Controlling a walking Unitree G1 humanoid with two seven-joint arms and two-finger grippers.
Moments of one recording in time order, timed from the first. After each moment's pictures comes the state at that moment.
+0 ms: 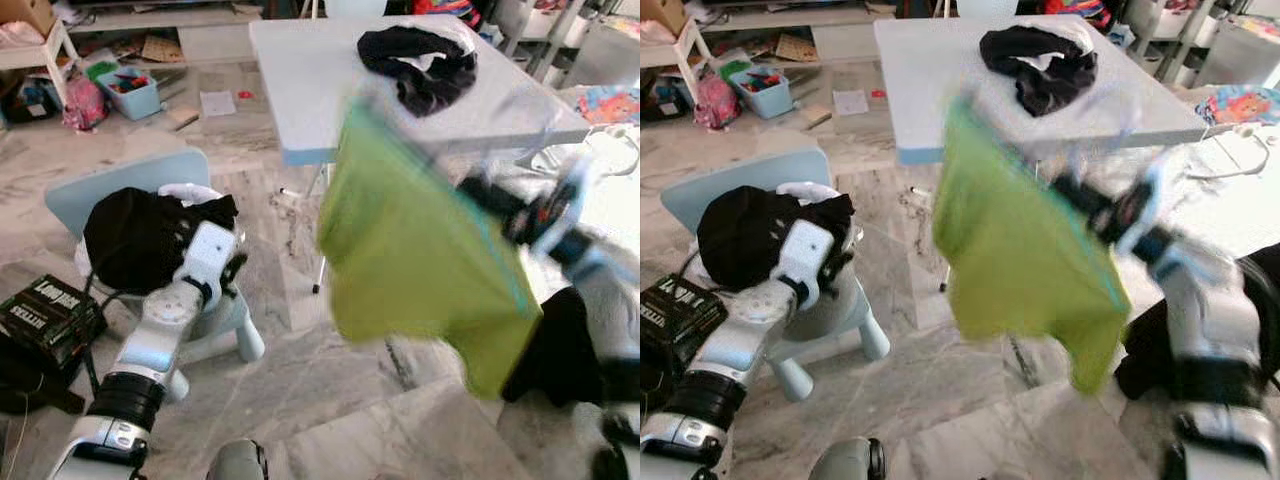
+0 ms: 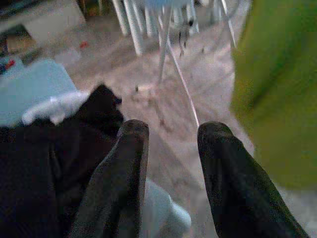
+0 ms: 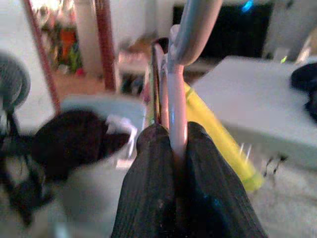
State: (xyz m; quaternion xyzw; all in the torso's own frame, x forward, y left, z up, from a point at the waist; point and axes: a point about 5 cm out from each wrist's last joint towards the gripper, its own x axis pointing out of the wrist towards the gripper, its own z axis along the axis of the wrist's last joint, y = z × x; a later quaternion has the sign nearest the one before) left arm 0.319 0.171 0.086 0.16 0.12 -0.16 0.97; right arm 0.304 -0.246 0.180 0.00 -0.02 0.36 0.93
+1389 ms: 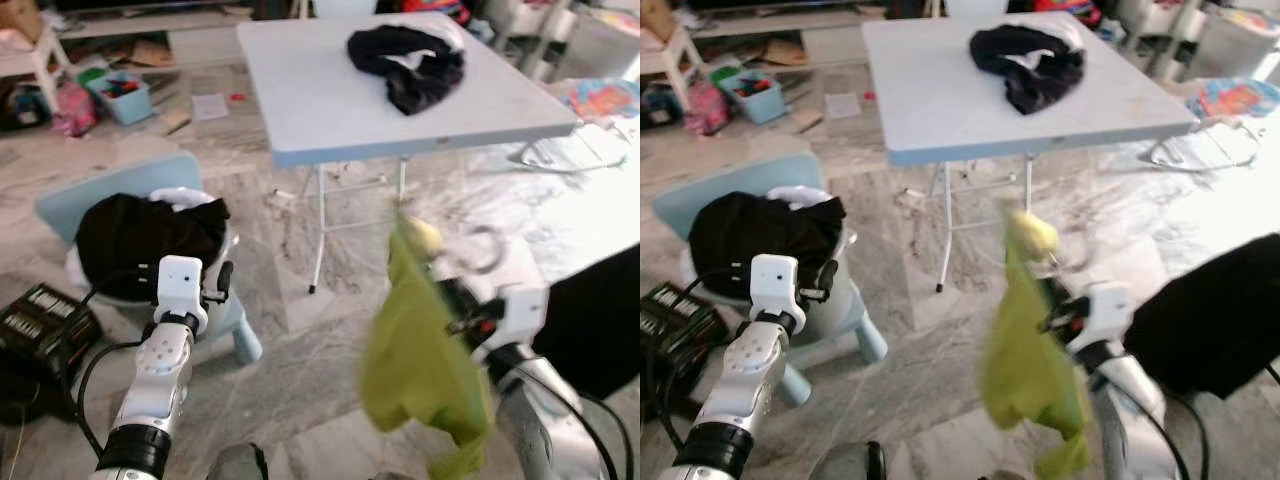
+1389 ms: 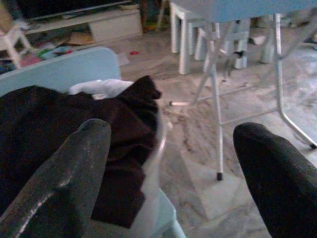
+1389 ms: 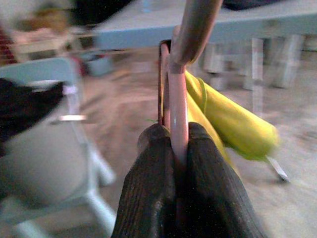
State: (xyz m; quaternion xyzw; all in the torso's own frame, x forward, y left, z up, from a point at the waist) left arm 0.283 0.185 0.051 0.07 0.08 -0.02 0.99; right arm 0.231 -0.202 0.078 0.05 0.05 0.18 0.98
